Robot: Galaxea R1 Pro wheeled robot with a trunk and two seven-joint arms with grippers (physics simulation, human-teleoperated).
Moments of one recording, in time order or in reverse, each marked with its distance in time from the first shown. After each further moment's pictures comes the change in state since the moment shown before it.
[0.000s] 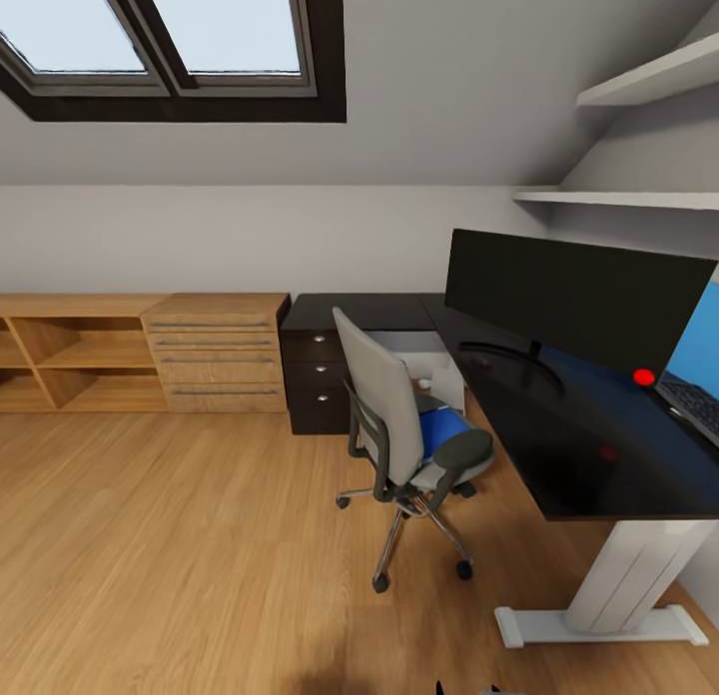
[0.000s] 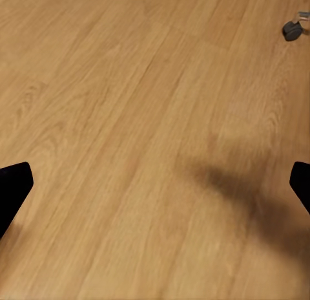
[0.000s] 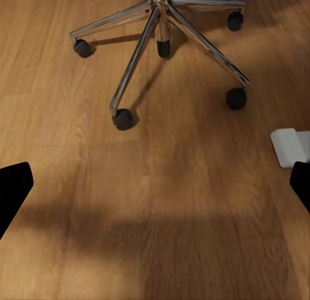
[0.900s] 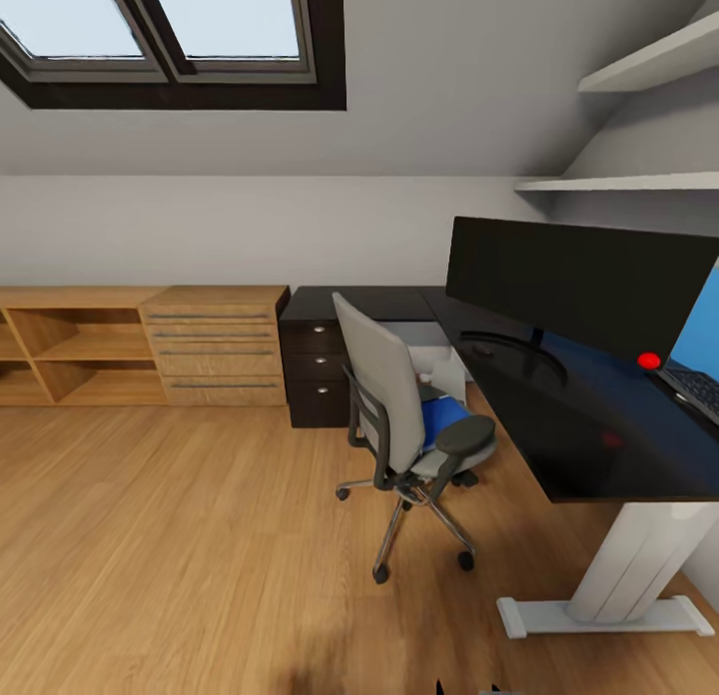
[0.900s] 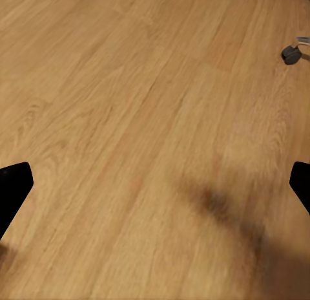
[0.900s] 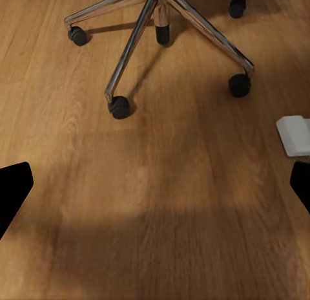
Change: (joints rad) left arm 0.103 0.006 0.004 -0.198 0.006 0.002 -0.001; right arm 0.000 0.000 0.000 -0.002 0.000 -0.001 0.000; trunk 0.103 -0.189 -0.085
